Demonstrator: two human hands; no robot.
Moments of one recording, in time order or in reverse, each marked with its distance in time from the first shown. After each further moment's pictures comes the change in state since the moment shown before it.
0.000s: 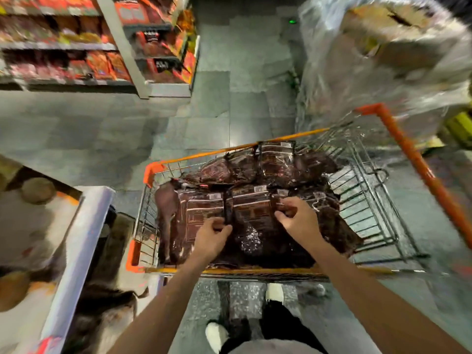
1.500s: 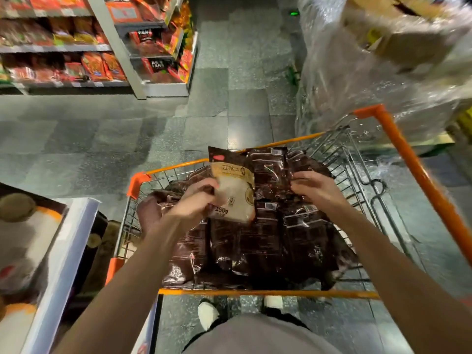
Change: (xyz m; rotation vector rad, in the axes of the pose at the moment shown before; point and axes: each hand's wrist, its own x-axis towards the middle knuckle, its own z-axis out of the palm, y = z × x) left_hand 0.039 0.123 -0.027 -0.436 -0.282 0.085; right_hand 0.087 0.005 -0.091 0.430 -0.187 0.095
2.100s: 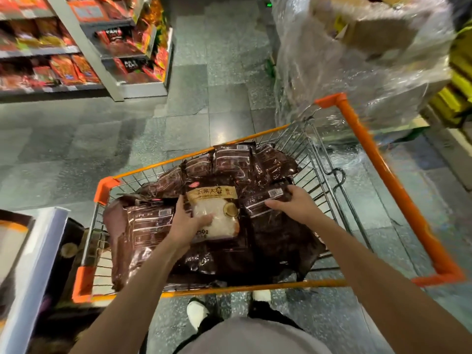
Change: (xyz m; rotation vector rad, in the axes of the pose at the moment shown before) left_hand 0.012 -0.073 0.059 -0.064 0.192 -0.145; right_hand 0.003 0.065 -0.034 -0.246 0.001 0.127
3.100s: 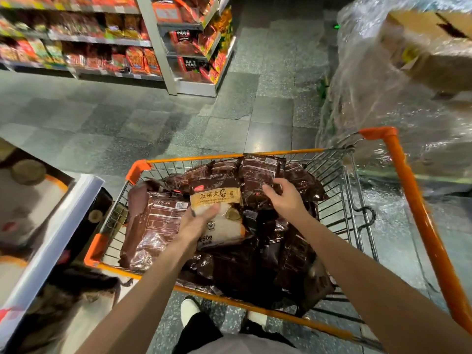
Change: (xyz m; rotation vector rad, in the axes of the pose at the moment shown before) left_hand -0.005 -0.009 0.011 -0.115 0.200 0.065; right_hand 0.058 -0.048 0.035 -0.057 -0.041 -0.237
